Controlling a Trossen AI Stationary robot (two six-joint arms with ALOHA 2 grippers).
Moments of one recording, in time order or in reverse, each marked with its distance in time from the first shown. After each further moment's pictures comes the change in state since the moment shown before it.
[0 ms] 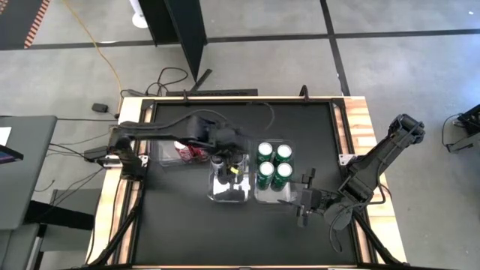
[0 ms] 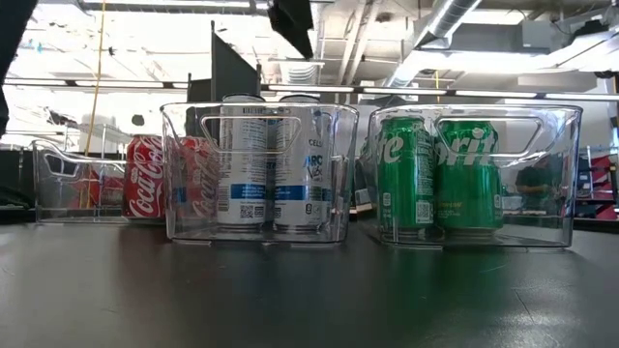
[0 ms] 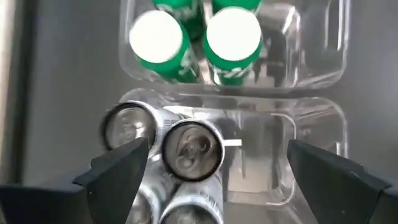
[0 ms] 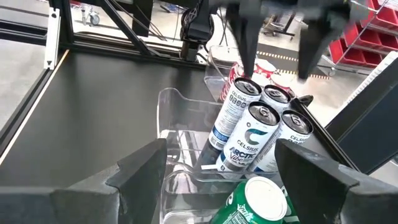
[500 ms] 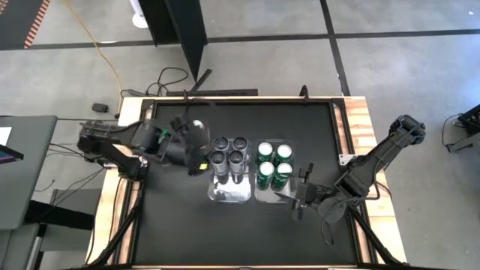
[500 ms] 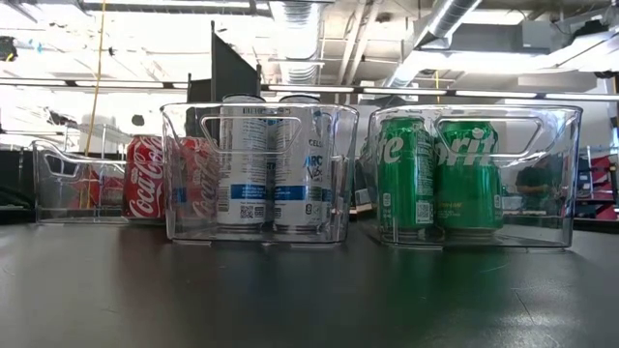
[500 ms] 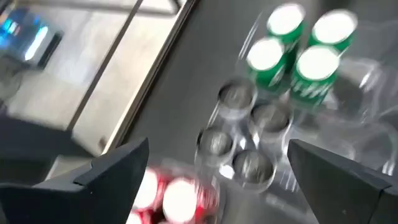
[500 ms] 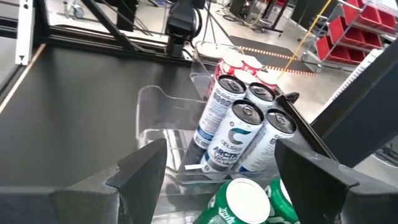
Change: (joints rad) left arm -0.198 -0.297 -0.071 -0.153 -0.516 -0.362; right arm -0.059 0.000 0.000 -0.004 -0.002 -0.029
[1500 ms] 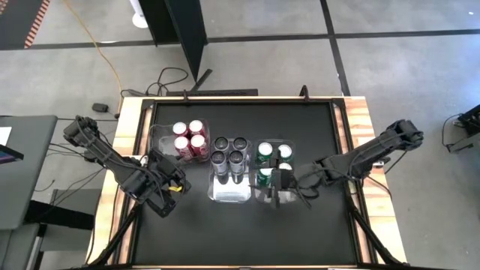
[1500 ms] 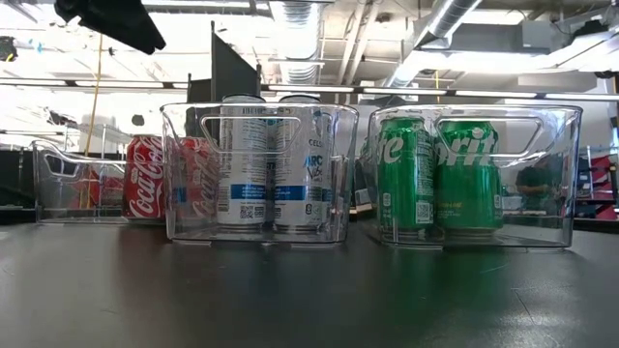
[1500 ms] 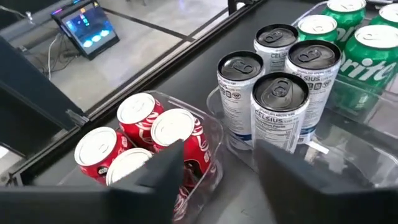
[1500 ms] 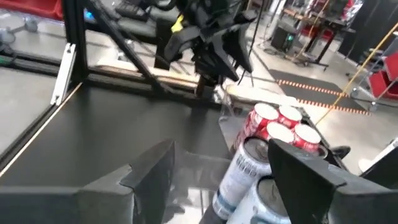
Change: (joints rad) left arm -0.428 -0.279 -0.833 0.079 -0.433 -0.943; right arm -0.315 0.091 0.003 0.430 -0.473 -0.344
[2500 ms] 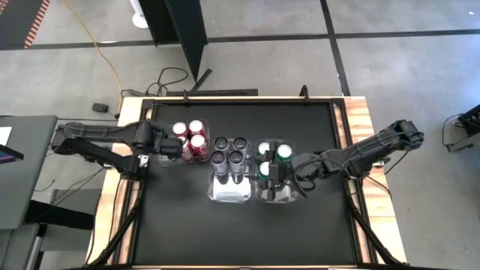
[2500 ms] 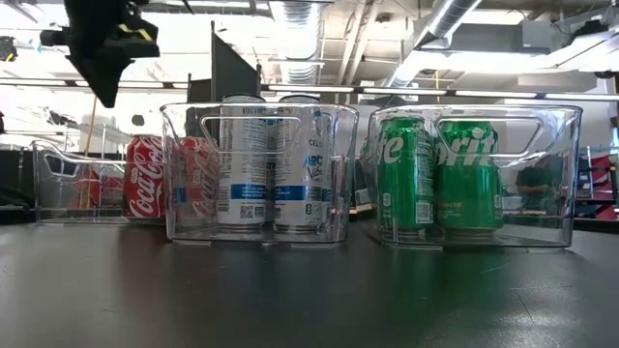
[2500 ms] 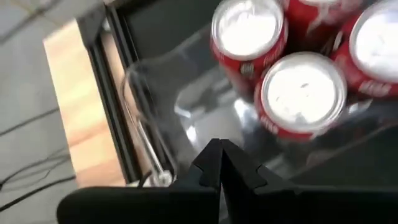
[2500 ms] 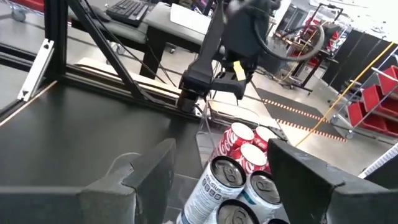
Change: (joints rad) left arm 0.611 -0.124 0.008 -0.281 0.539 0.114; right arm -0.100 0.009 0.000 0.093 -0.080 -0.183
